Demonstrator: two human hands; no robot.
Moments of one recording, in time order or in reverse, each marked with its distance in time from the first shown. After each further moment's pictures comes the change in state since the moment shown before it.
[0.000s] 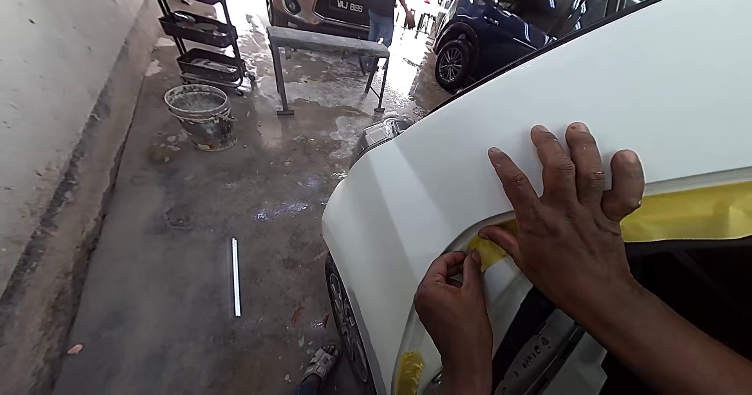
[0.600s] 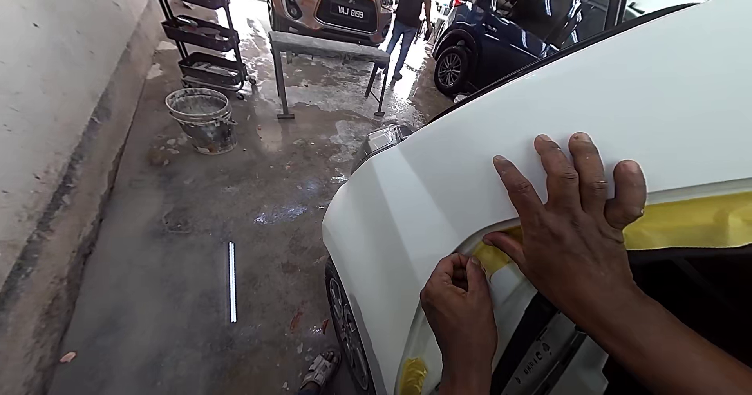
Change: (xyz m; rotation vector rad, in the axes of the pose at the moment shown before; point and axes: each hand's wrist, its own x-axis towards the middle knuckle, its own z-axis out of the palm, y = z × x) left_hand 0.007 0.002 -0.003 -0.092 -0.106 0.039; right_hand 0.000 -0.001 0.001 -0.007 -0.016 0.024
